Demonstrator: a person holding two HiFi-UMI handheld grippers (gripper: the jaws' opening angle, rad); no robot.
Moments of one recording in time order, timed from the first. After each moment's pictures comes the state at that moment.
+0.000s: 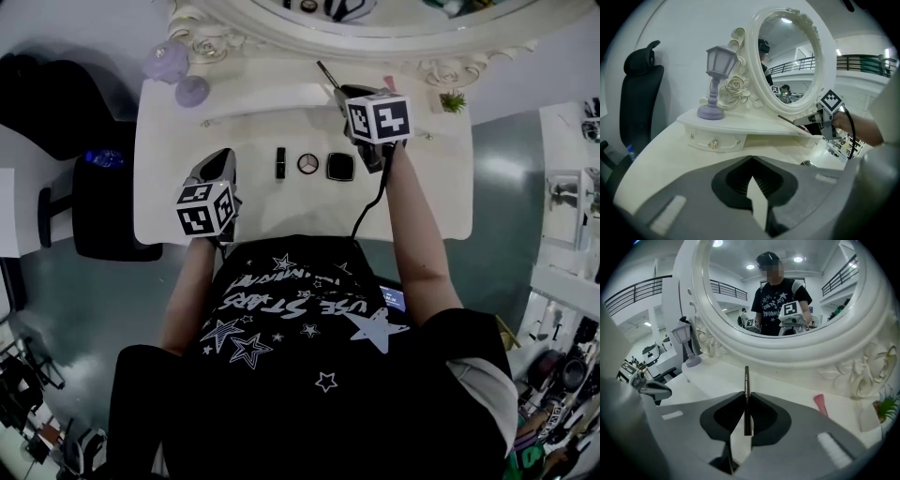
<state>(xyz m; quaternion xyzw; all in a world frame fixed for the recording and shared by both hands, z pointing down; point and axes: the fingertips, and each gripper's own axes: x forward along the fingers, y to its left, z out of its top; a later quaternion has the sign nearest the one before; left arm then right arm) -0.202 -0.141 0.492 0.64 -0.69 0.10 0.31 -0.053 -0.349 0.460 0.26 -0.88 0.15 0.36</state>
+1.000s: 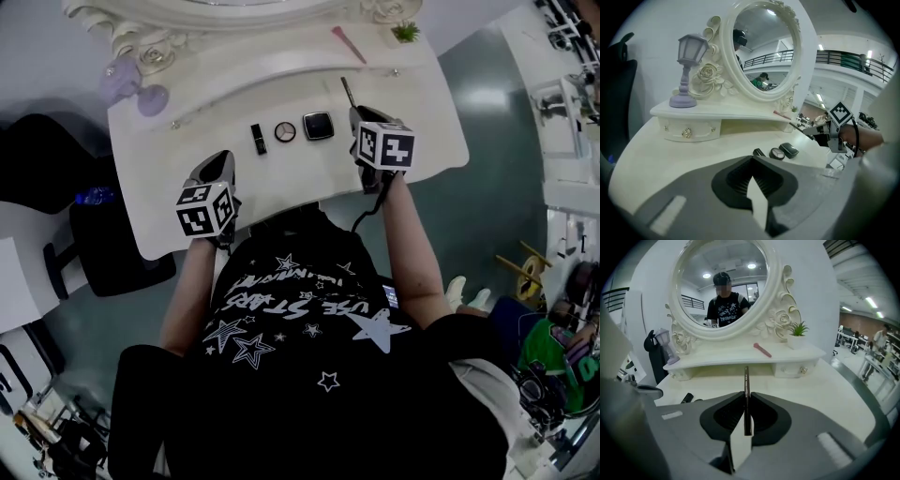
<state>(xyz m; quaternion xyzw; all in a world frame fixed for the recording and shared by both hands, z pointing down) -0.148 -0.125 0.504 0.73 -0.59 0.15 0.31 0.107 -0.258 0.492 0.48 -0.79 0.25 0.29</state>
